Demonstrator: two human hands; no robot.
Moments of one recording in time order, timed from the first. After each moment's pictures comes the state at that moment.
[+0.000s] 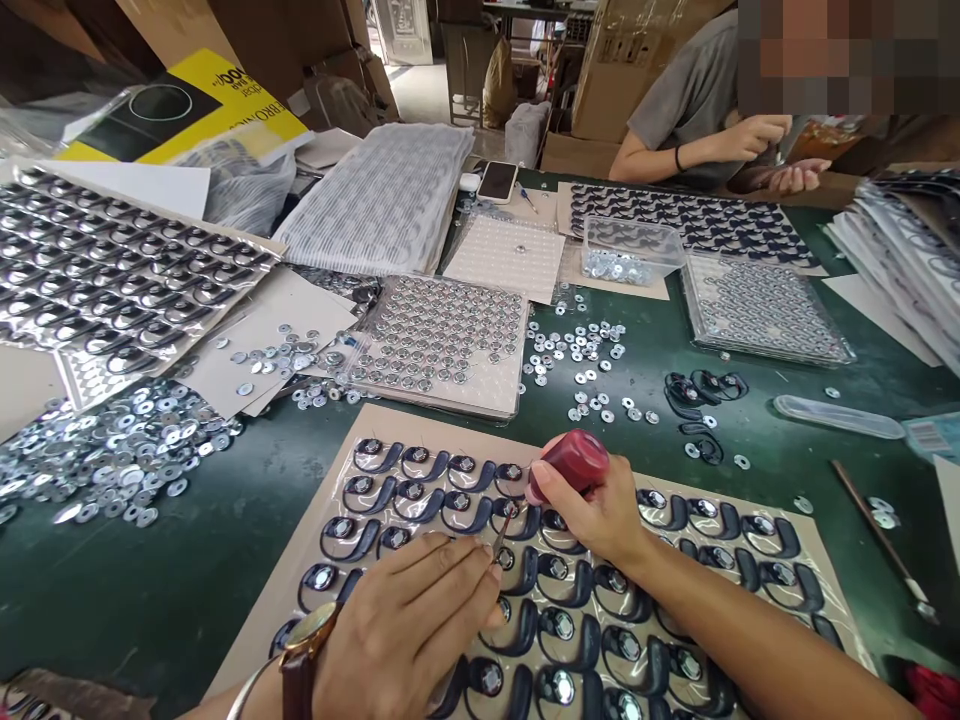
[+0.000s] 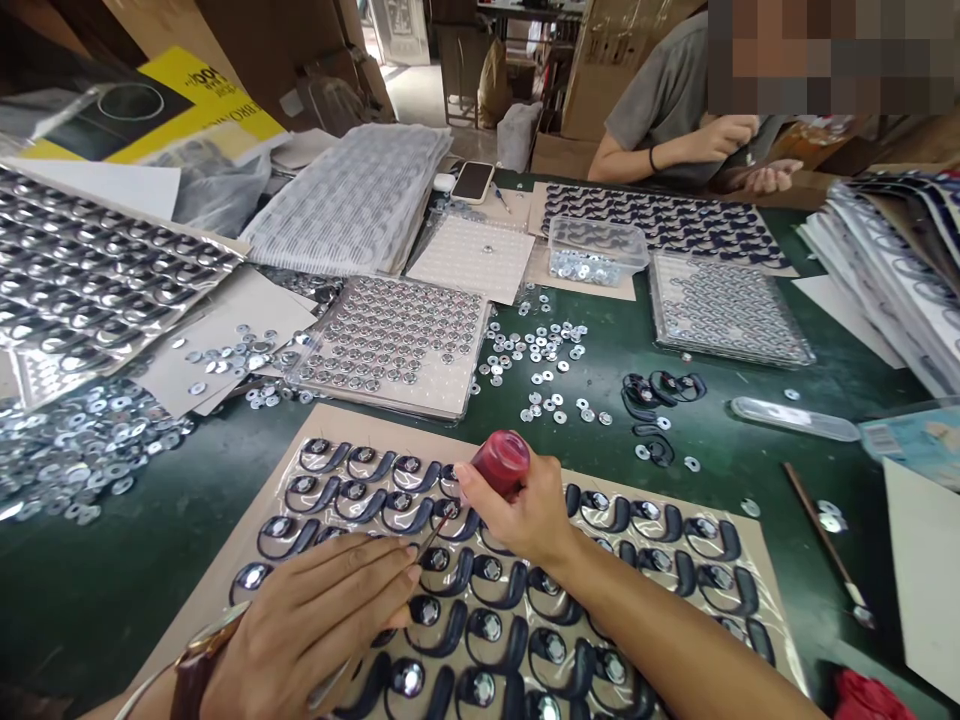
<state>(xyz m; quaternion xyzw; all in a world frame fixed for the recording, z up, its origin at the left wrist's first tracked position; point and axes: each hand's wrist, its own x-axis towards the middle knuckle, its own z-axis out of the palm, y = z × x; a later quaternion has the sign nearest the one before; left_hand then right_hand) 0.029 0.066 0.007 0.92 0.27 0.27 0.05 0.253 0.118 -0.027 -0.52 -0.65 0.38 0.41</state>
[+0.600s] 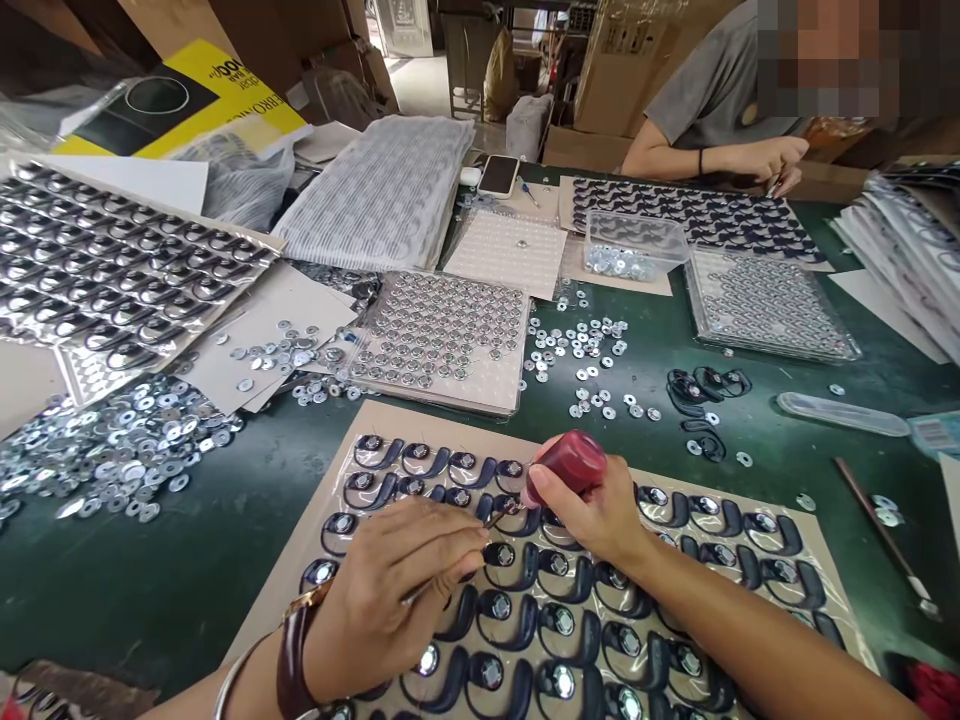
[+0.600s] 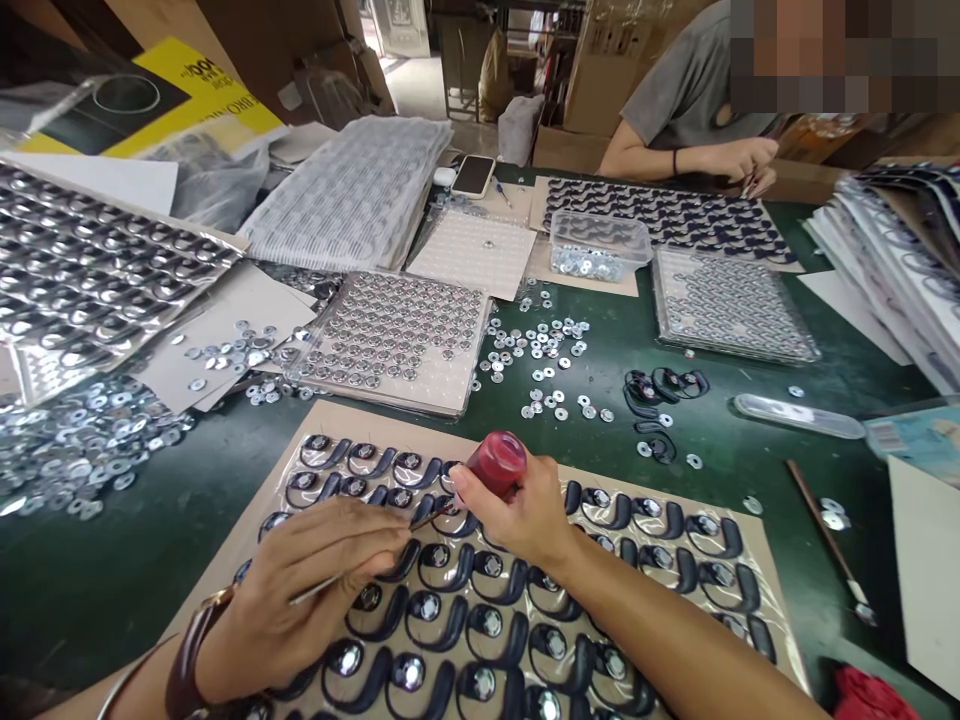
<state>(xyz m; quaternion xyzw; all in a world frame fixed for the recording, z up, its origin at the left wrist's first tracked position) 0.024 0.084 0.007 0.84 0.35 0.34 0.24 0.252 0.116 -0.028 -0.50 -0.66 0.41 0.40</state>
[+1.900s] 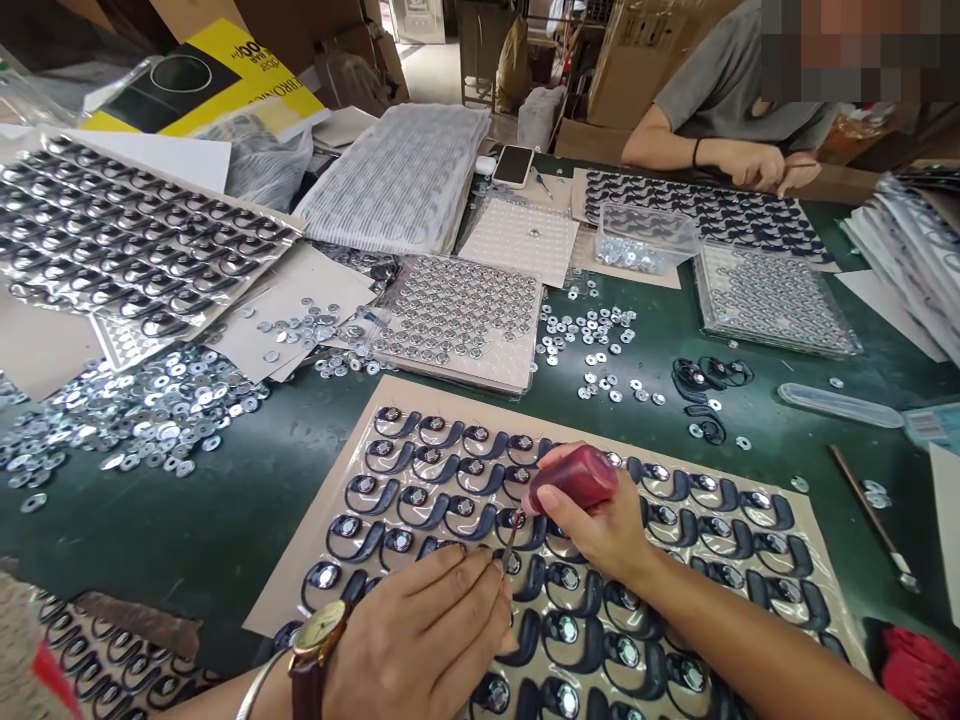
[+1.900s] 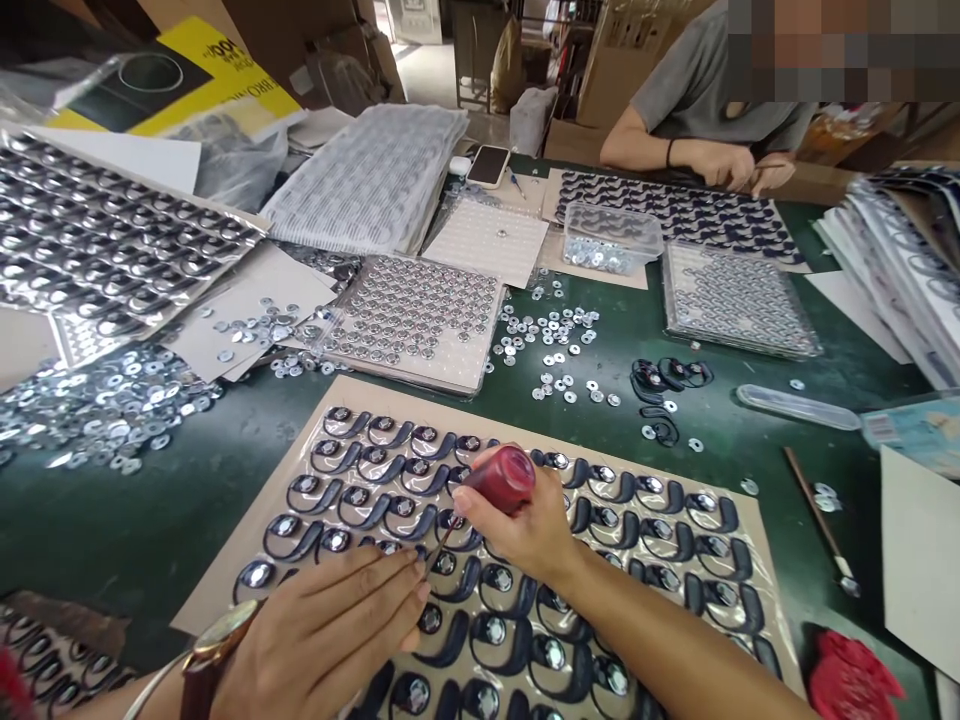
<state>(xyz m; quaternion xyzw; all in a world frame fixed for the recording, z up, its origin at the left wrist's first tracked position) 0.025 0.031 0.009 0.93 0.23 0.27 0.01 0.244 0.078 -0.037 -0.47 -0.60 0.49 0.42</state>
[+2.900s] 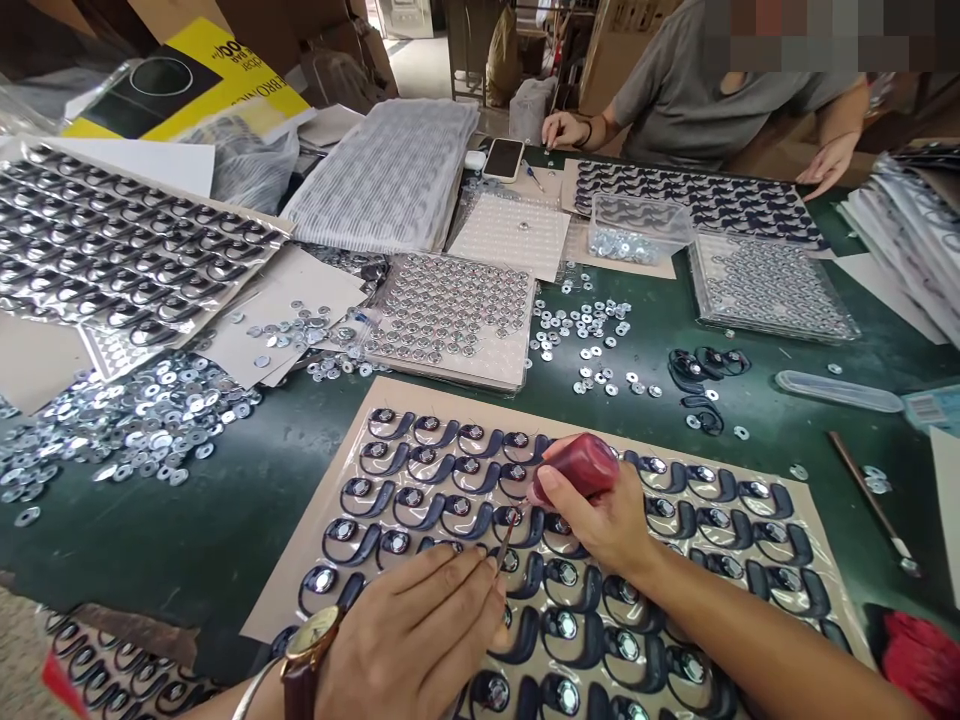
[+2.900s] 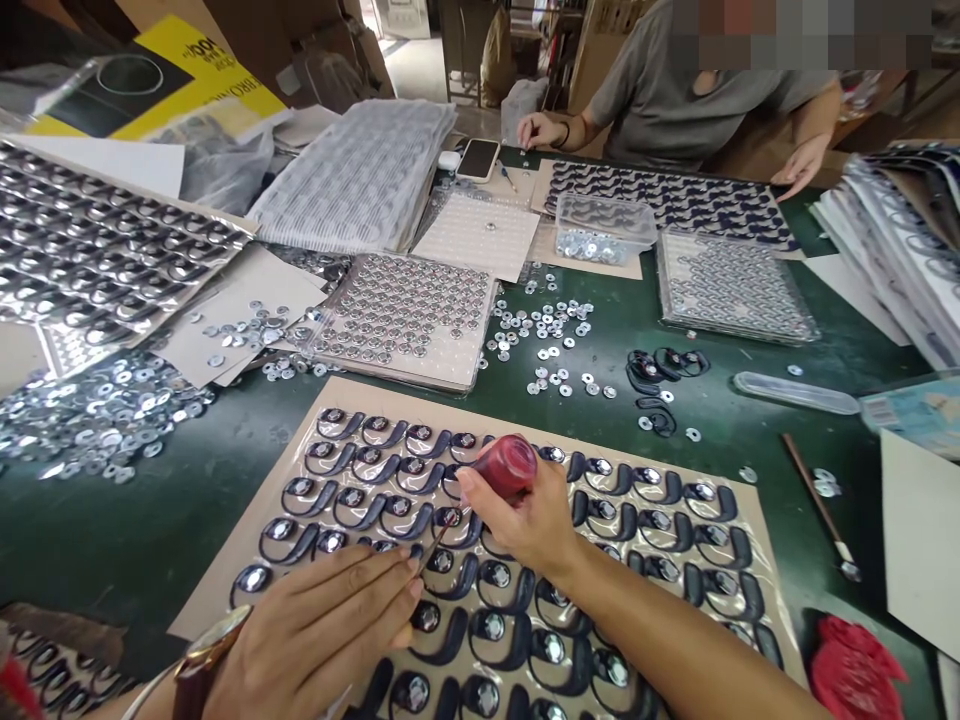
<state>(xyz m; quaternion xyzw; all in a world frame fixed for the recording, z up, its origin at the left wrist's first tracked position) 0.022 0.033 0.010 0.94 0.23 0.26 0.05 0.248 0.079 -0.035 -0.52 -0.62 0.40 0.42</state>
